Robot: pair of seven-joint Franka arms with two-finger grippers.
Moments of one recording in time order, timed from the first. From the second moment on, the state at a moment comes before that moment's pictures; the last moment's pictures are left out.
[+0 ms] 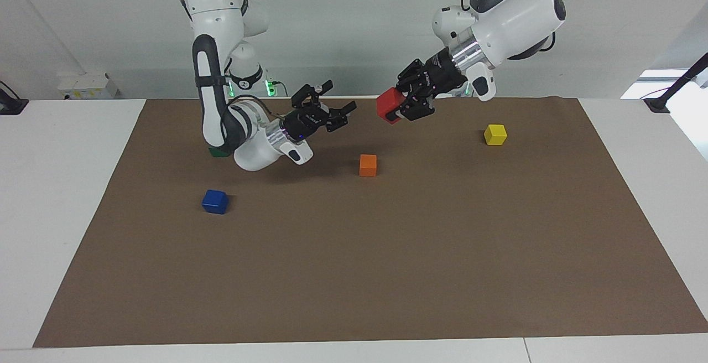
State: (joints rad) left arm -0.18 -0.03 -0.30 -1.80 -0.81 2.02 -1.67; right arm 0.27 0.31 -0.02 -2.22 2.06 1.11 -0.85
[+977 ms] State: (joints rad) left arm -0.29 -0.20 -0.30 -2.05 -0.88 2.18 -1.73; right arm 0.30 0.31 -0.02 -2.22 2.09 1.16 -0.85
